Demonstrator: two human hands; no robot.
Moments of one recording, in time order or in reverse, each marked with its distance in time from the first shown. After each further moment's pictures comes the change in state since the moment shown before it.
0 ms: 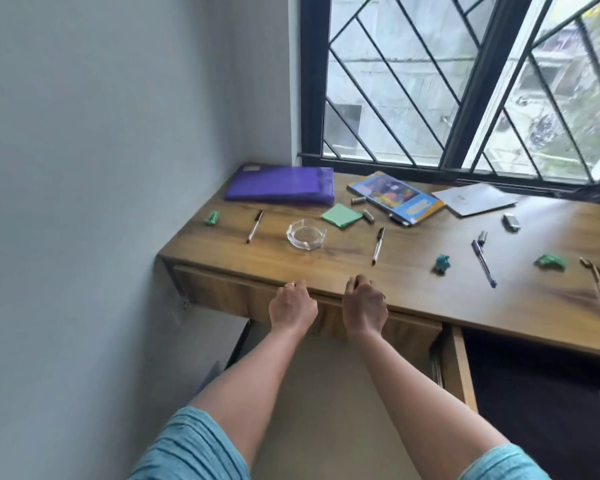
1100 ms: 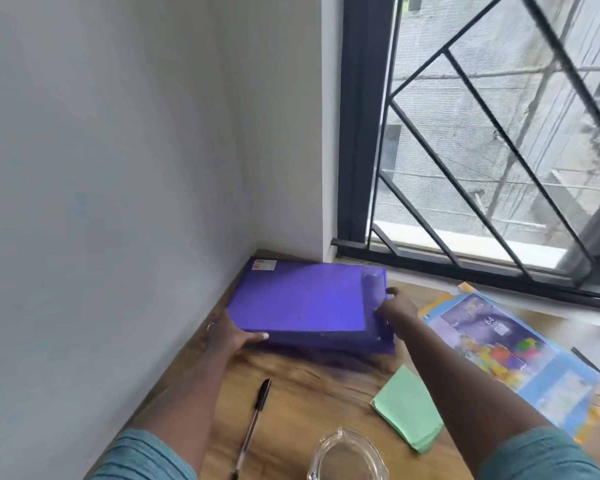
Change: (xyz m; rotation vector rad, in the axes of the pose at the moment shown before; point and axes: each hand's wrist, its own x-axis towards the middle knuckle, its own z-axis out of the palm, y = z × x) left_hand 0.452 -0.114 -0.058 -0.270 -0.060 -0.523; right_hand 0.467 -0.146 0.182 0.200 -0.443 0.214
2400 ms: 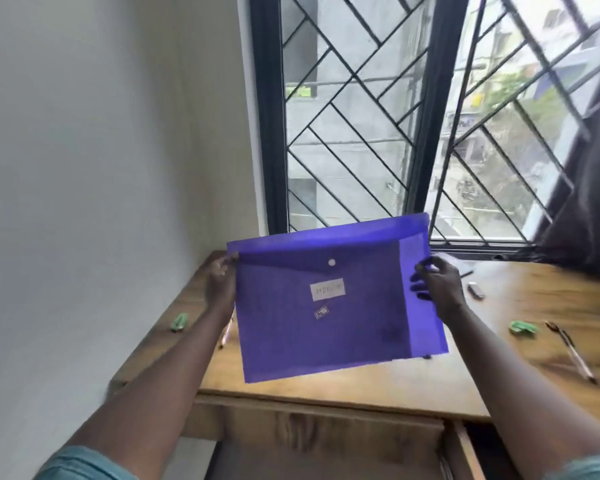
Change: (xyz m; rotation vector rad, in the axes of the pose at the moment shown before) left_hand -0.322 -0.019 -0.072 -0.737 0.146 0.540; right_hand -0.381 0.148 -0.215 0.585 0.379 -0.362
